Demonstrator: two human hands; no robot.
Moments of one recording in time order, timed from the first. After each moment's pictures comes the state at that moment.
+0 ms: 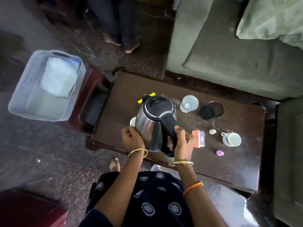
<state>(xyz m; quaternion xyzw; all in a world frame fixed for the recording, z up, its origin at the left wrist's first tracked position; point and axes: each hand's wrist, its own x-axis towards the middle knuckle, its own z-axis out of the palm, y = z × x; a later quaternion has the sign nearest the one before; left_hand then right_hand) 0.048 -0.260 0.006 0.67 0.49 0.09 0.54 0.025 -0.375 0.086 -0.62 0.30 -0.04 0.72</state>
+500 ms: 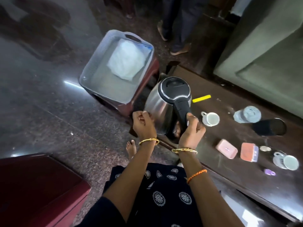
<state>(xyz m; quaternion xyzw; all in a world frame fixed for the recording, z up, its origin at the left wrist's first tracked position) 0.038 -0.044 0.025 0.60 0.45 0.19 0.64 0.037 -0.131 0.103 -0.59 0.27 -0.07 0.75</state>
